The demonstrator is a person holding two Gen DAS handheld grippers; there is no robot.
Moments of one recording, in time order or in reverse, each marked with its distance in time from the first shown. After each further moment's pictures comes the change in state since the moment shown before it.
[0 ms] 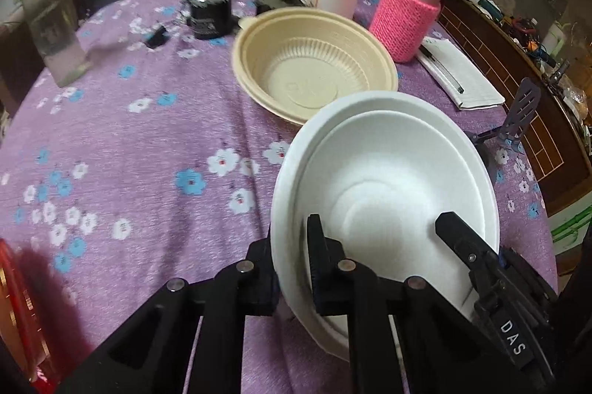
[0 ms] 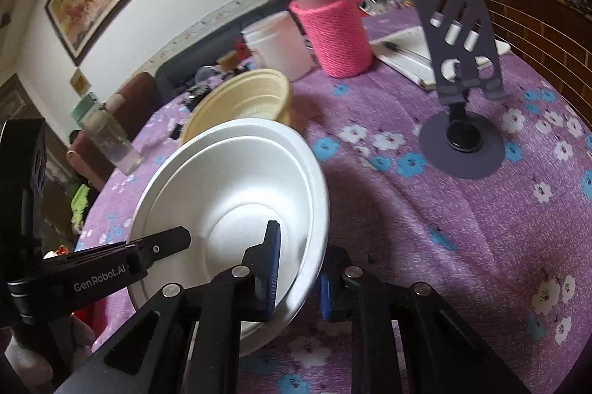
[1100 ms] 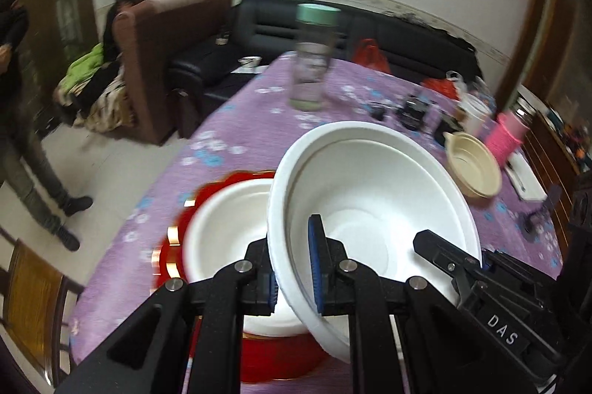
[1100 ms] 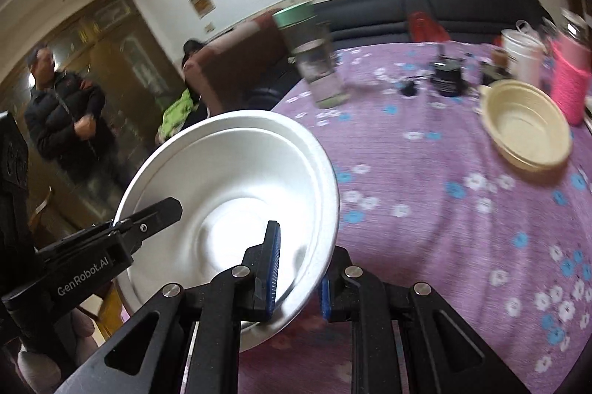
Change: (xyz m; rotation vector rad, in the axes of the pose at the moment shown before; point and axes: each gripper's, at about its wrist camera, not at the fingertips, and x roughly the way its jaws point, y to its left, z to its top) left arm -0.198 0.212 -0.097 -0.308 -0.276 0.256; right arm -0.006 0.267 -0.052 -0.349 0.170 0.337
